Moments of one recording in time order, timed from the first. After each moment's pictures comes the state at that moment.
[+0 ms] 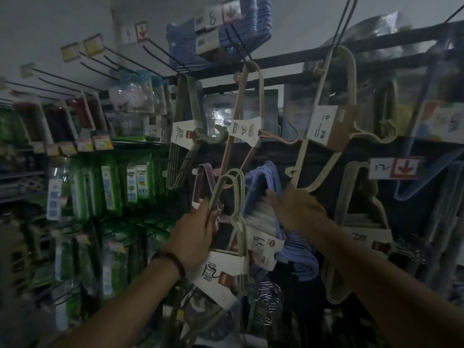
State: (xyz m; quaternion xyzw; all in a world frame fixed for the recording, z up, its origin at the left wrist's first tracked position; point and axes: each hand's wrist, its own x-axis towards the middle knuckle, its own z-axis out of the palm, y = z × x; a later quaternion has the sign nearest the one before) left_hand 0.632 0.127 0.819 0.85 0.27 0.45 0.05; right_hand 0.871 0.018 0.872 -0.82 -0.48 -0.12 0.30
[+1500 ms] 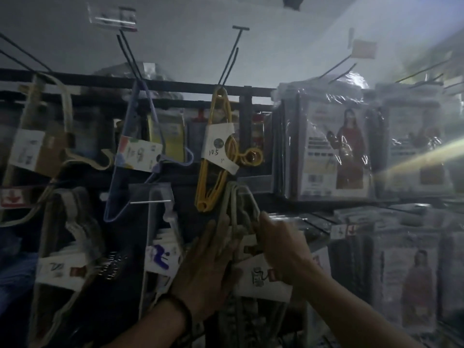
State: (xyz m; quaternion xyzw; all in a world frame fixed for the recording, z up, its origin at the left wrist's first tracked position) left_hand 1.134 -0.336 0.785 0.93 -0.03 0.37 -0.03; right_hand 1.268 -0.513 0.839 -0.85 -0.37 -0.34 0.16
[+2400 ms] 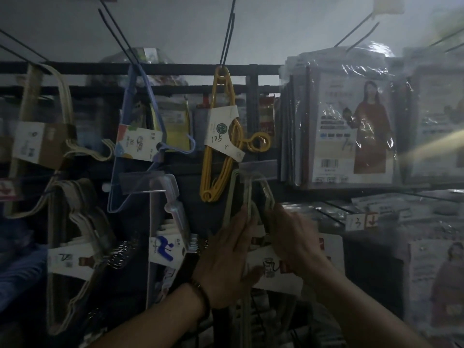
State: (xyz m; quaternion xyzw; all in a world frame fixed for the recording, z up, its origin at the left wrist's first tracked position) left_hand 1.177 -0.350 0.778 0.93 -0.05 0.36 -0.02; right_hand 1.311 -0.505 0.824 -0.83 -0.37 -0.34 0.26
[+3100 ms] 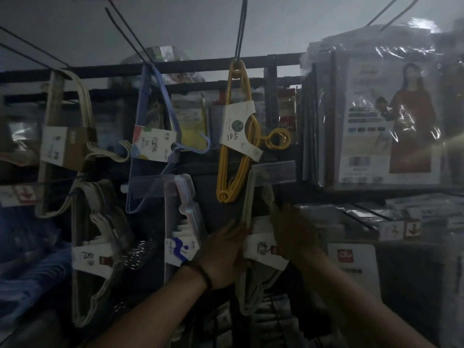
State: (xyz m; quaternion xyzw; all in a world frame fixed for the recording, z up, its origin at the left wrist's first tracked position) left_hand 1.197 -0.289 0.796 0.98 0.04 0.21 -0.01; right_hand 1.325 -0.456 0.833 -0.90 -0.32 -0.21 0.19
